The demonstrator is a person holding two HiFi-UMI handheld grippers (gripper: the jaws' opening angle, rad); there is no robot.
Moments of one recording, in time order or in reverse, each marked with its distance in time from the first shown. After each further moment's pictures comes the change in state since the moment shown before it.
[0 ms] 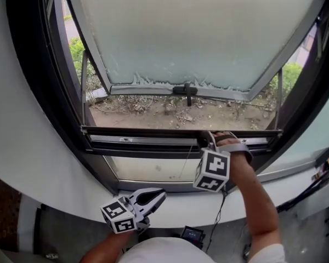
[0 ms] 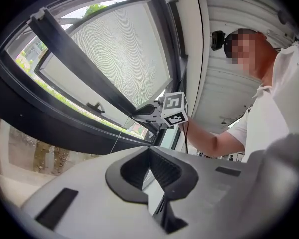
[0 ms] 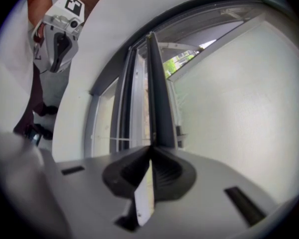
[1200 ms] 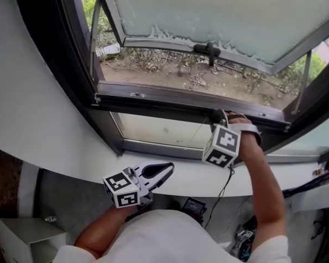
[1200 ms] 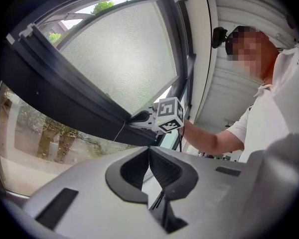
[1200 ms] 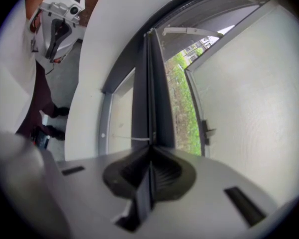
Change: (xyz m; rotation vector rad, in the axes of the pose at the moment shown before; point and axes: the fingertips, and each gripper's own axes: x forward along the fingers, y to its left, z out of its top) left arm -0.011 0.003 -0.034 -0.077 0.031 0.045; right arm 0.042 0.071 -0.011 -0.002 0.042 0.152
